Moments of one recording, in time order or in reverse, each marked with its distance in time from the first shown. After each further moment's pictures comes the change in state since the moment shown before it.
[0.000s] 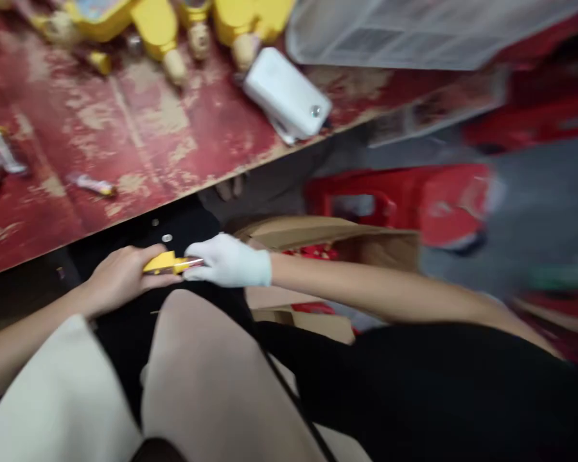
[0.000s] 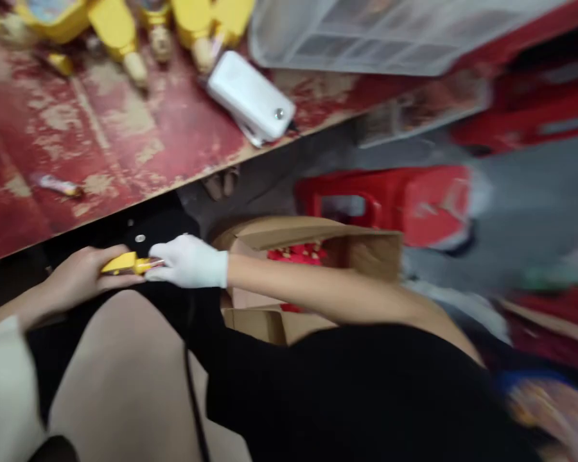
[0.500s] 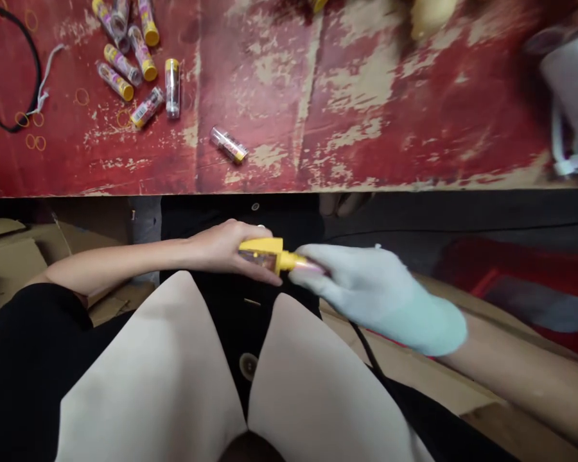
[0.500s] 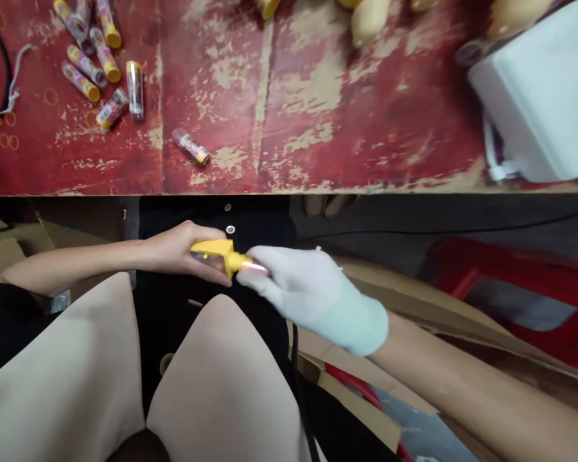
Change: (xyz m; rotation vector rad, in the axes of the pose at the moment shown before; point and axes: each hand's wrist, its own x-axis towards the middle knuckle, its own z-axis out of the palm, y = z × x) left_hand -0.010 -0.001 0.011 -0.667 -0.008 0.101; right_hand -0.003 0.000 -0.004 -0.024 0.135 -0.104
